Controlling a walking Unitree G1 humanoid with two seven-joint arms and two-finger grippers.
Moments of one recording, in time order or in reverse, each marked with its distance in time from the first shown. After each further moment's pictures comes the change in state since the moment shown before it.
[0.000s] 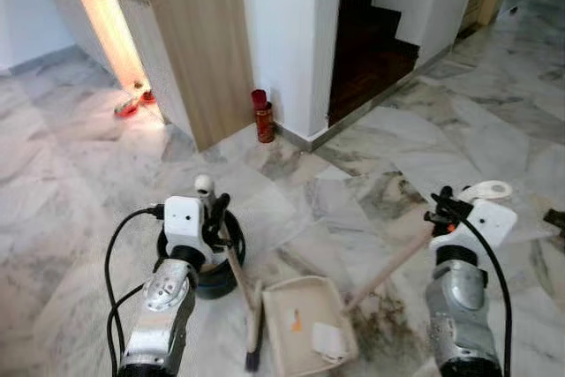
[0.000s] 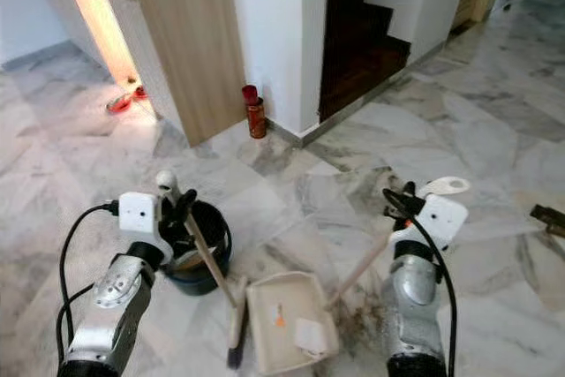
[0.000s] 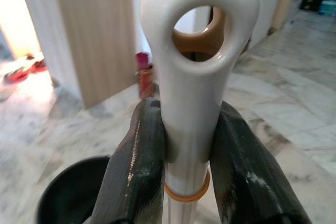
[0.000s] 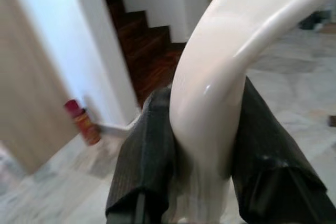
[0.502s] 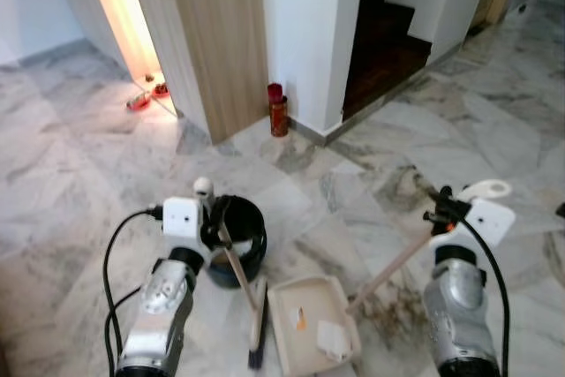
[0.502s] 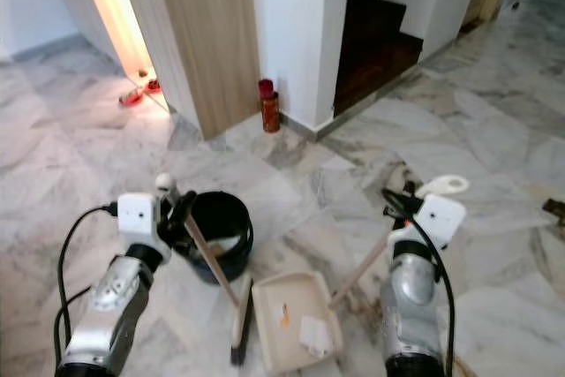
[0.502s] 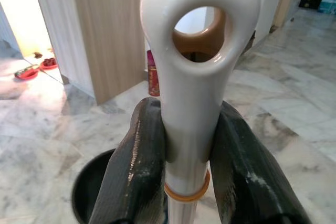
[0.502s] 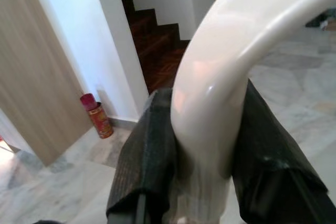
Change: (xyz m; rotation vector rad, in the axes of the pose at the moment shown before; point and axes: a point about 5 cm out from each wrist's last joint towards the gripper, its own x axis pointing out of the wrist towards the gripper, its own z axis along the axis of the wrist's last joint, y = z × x) left arm 0.000 0.000 0.001 0.002 -0.004 -0.006; right arm 0.000 0.003 -0.001 0.003 0.003 0.008
